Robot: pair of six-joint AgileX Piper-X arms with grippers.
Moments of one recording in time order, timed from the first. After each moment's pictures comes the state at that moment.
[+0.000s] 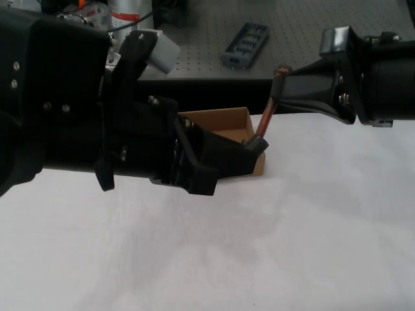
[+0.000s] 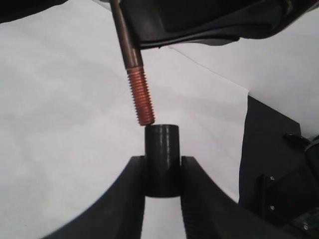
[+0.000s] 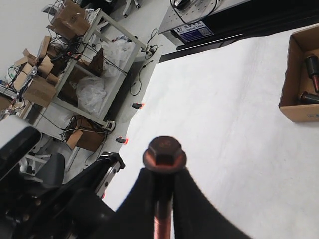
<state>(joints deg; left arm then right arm) -33.1 71.5 -52.4 5.0 40.3 -3.2 32.4 65.6 -53.7 17.3 -28.3 38.6</state>
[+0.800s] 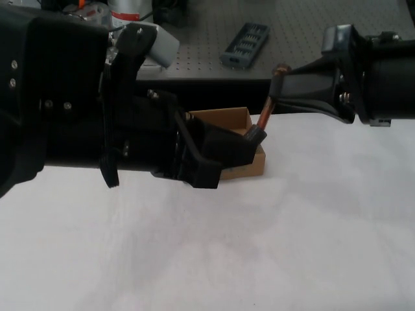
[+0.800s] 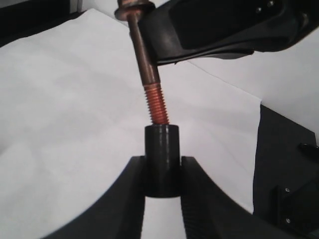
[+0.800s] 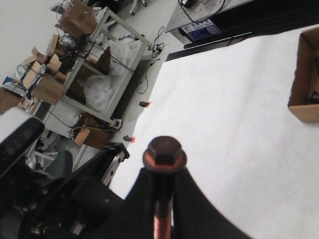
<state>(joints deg) -33.1 71.5 -52.4 2.8 38.4 -3.2 32.4 65.6 -53.7 16.8 -30.0 38.9</state>
